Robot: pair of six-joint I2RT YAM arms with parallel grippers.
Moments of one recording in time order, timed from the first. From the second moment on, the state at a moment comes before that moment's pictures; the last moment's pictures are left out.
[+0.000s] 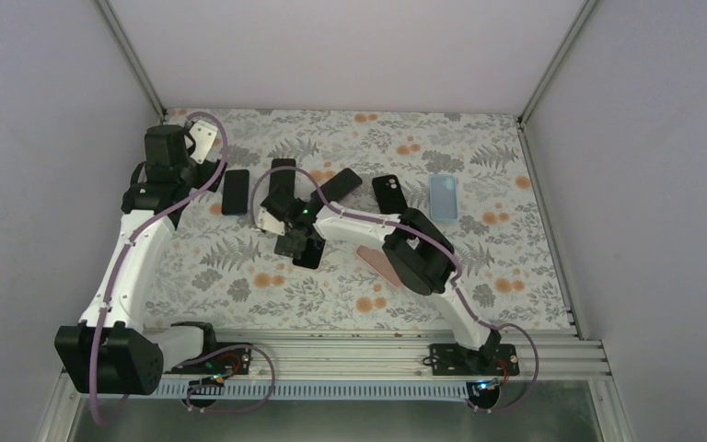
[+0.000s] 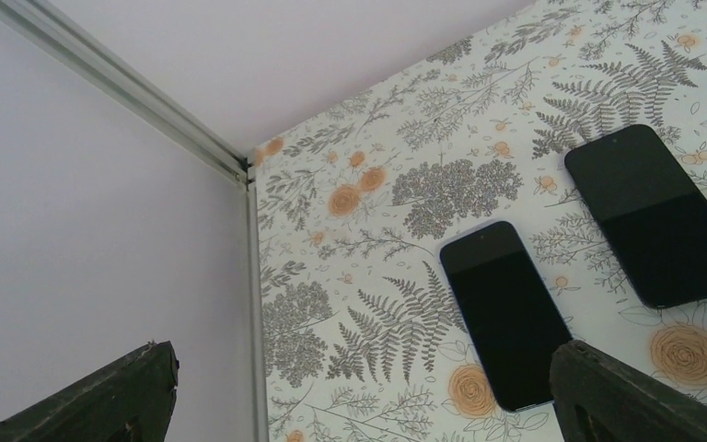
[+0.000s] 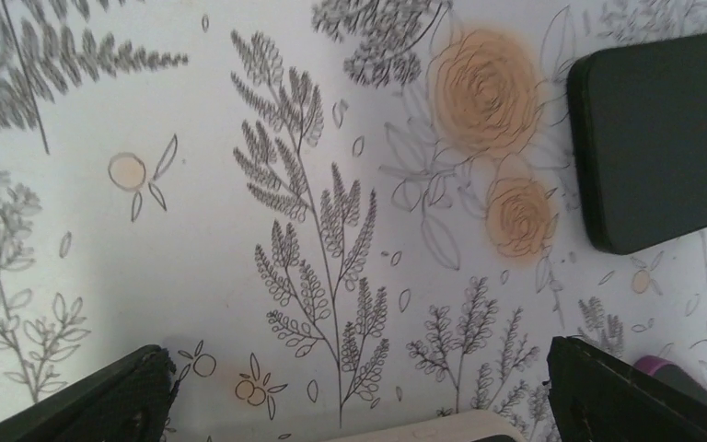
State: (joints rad) left arm -0.02 1.17 1.12 -0.51 -0.15 0.44; right arm 1.01 2.27 1.77 -0.57 0.17 -0.47
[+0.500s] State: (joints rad) left arm -0.01 1.18 1.12 -0.52 -0.12 0.43; right arm 1.01 2.00 1.34 -0.48 0.26 -0.52
